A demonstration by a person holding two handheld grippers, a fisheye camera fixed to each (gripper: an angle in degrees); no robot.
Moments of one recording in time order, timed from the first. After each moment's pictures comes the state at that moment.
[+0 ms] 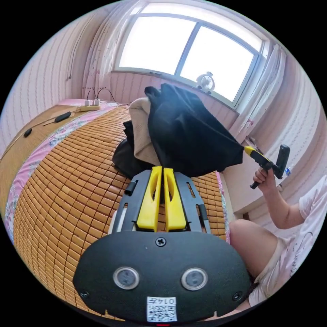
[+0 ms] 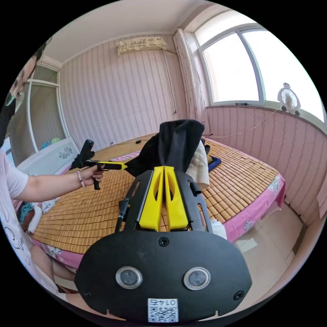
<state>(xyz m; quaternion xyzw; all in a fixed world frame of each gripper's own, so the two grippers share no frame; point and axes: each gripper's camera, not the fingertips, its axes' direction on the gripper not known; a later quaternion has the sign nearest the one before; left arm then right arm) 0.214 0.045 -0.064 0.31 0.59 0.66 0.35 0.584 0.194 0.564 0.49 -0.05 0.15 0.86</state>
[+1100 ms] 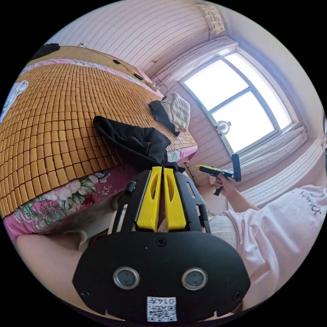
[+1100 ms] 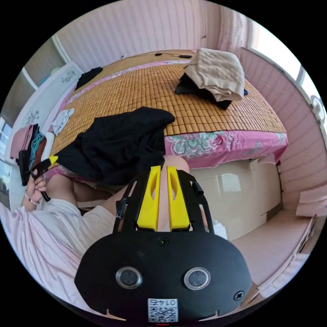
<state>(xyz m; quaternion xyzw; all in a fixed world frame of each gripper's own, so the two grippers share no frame) -0.131 0.130 0.246 0.11 0.71 0.44 0.53 0.525 0.250 0.653 0.09 -0.03 0.00 1.00</state>
